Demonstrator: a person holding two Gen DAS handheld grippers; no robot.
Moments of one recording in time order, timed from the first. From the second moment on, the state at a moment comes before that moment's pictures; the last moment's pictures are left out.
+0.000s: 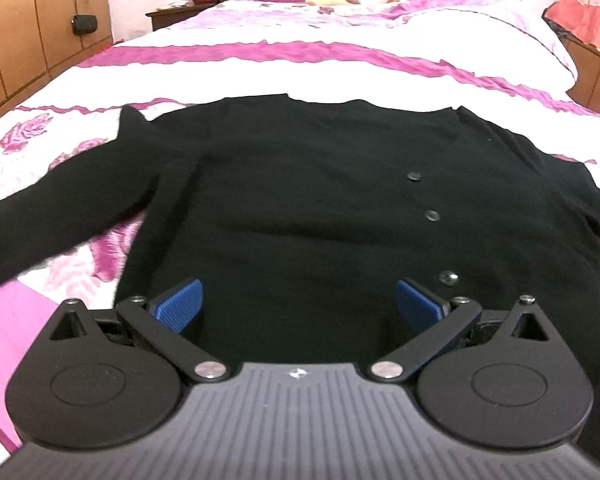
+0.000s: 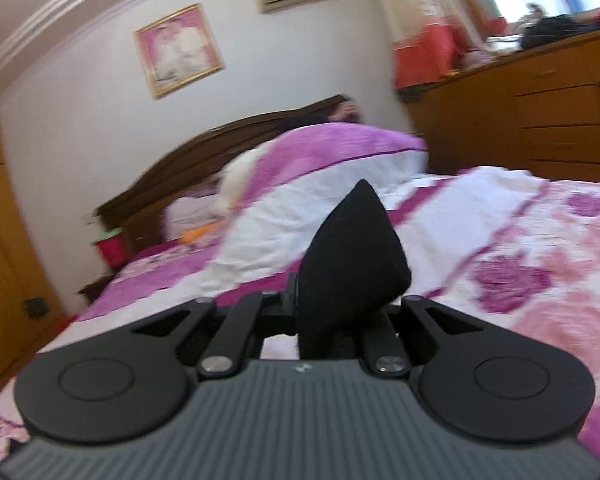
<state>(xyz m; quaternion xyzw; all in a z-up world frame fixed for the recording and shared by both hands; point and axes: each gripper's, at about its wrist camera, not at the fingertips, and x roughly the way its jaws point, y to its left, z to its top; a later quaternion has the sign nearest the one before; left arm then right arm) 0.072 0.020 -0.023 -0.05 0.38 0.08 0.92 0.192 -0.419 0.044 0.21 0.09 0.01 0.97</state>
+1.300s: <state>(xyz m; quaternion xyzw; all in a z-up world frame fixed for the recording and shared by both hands) 0.050 0.117 -0.015 -0.15 0.35 0.11 0.92 0.175 -0.151 -0.037 0.03 0.28 0.36 0.89</state>
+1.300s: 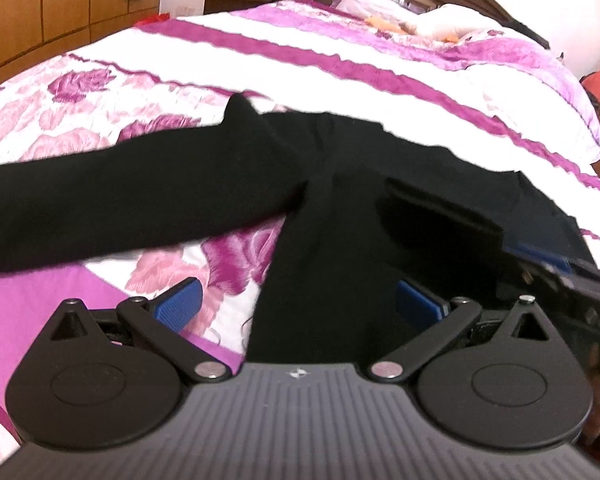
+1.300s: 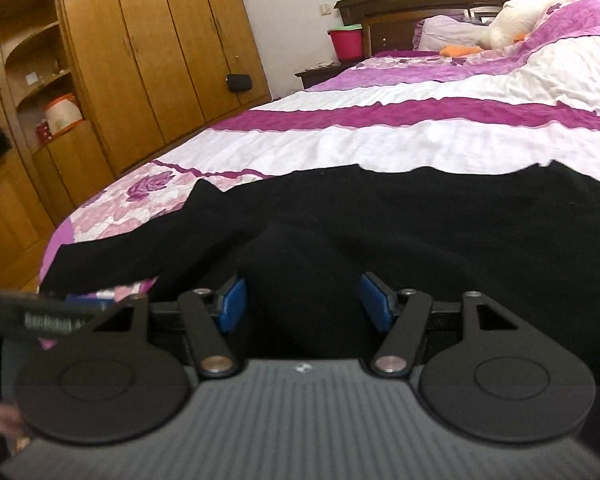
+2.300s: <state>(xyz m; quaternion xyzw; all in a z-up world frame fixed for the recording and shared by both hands) 0.163 0.103 -0.033 -0.13 0.35 0.11 0.92 0.317 -0.329 -0.060 0.10 0.31 0.13 0.94</state>
